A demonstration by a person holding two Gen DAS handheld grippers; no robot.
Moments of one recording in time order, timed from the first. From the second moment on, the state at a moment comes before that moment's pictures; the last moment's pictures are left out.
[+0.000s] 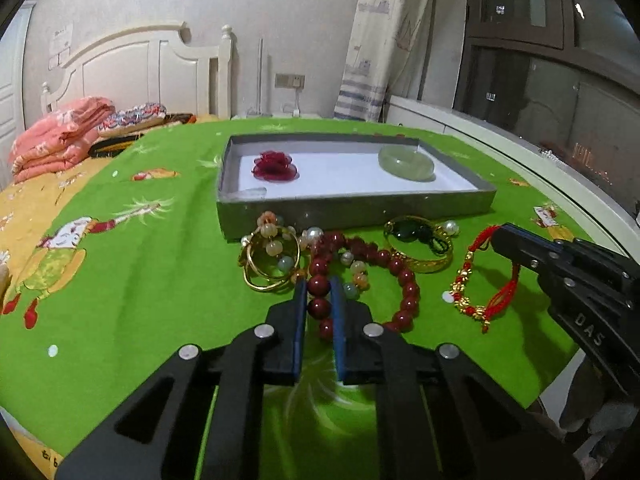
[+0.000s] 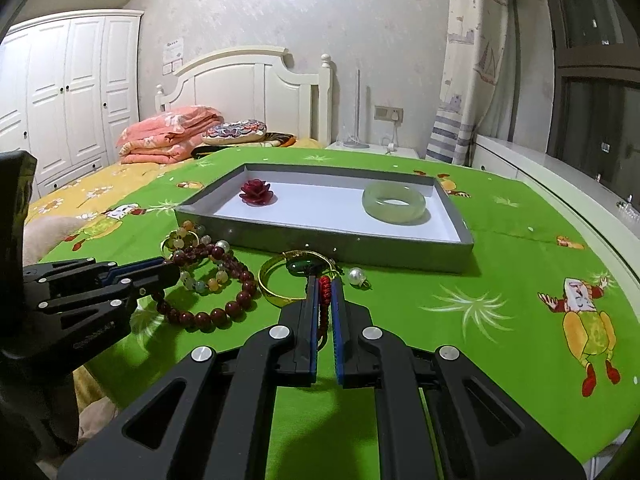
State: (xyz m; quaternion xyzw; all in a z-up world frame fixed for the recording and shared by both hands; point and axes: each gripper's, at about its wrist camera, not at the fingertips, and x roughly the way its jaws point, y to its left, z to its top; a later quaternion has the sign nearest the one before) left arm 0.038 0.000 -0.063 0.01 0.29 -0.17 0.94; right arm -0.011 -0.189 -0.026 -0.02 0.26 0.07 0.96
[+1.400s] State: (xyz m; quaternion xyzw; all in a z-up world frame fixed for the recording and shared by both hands) left arm 0.046 -0.017 0.009 0.06 0.17 -0.14 0.97; right arm 0.026 -0.196 0.028 -0.07 0.19 0.04 0.98
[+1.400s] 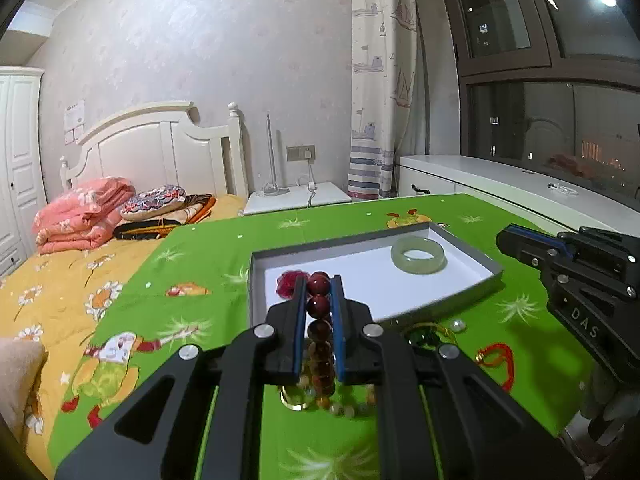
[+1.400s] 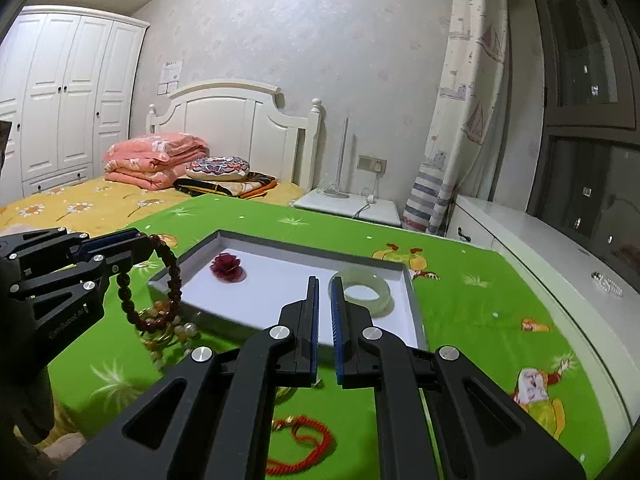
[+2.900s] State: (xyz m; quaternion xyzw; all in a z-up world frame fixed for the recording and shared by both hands) left arm 0.095 -0.041 0.019 0.05 0.19 -0.15 0.97; right arm 0.022 -0.233 -0.042 0.00 0.39 0.10 0.92
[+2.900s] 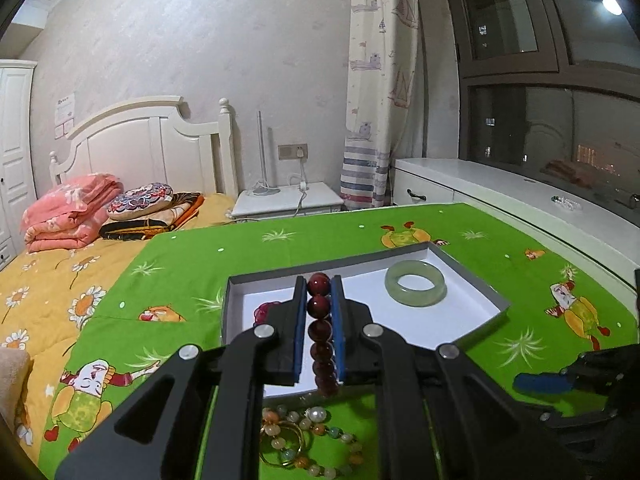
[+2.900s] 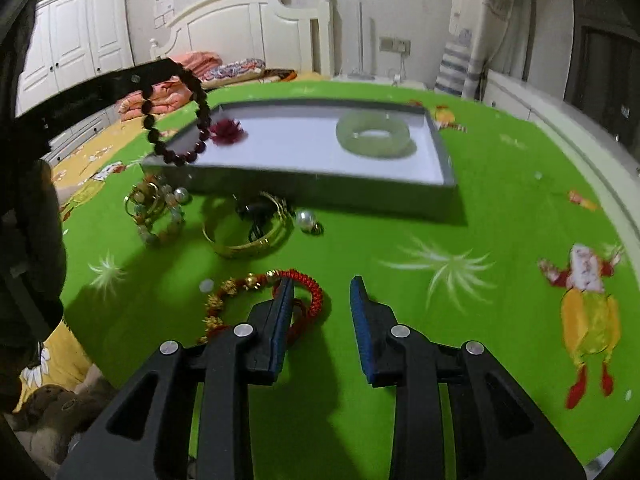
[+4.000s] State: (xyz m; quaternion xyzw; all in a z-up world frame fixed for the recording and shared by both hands) left arm 0.126 -0.026 0.021 0.04 0.21 -0.14 0.97; right arm 0.108 -0.189 0.037 -0.07 0.26 0.08 0.96
